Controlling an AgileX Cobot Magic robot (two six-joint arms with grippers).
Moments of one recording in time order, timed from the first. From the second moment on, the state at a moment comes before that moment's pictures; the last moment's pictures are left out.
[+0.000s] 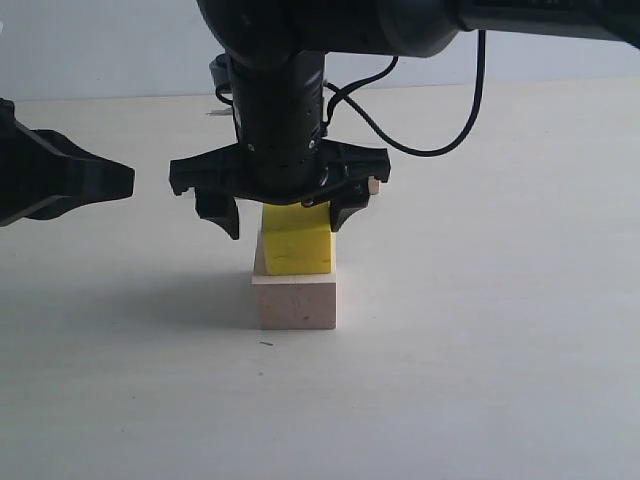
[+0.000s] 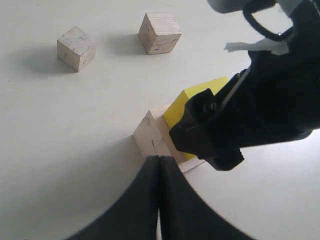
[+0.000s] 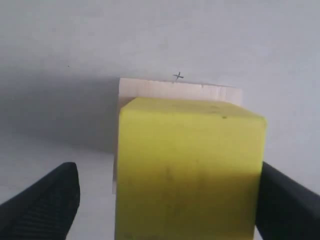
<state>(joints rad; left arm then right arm) -0.31 1.16 -0.68 -0.95 0.51 0.77 0.86 2.02 -1.68 -0.13 1.15 0.84</state>
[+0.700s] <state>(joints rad) -0.31 1.16 -0.68 -0.95 0.51 0.77 0.86 2.02 -1.68 -0.13 1.15 0.84</state>
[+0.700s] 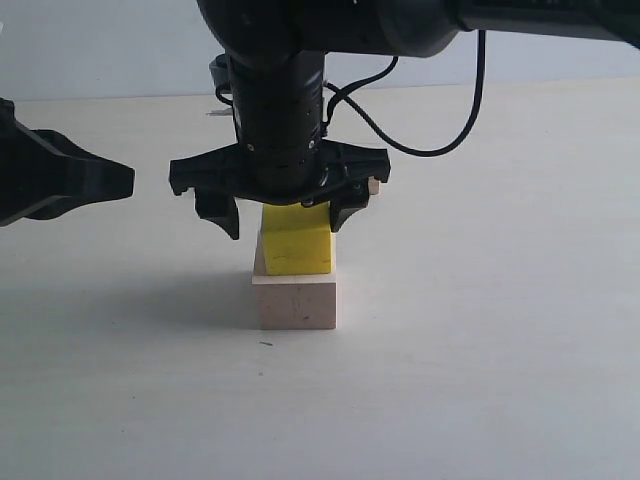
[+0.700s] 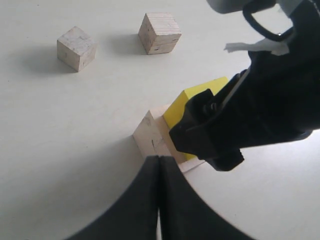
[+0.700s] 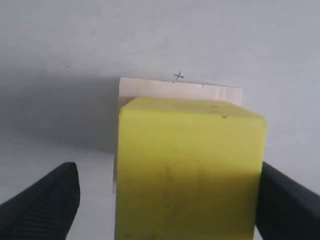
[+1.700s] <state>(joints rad) -0.31 1.16 -0.68 -0.95 0.51 0.77 0.78 1.82 -1.68 -0.42 1.16 0.84</state>
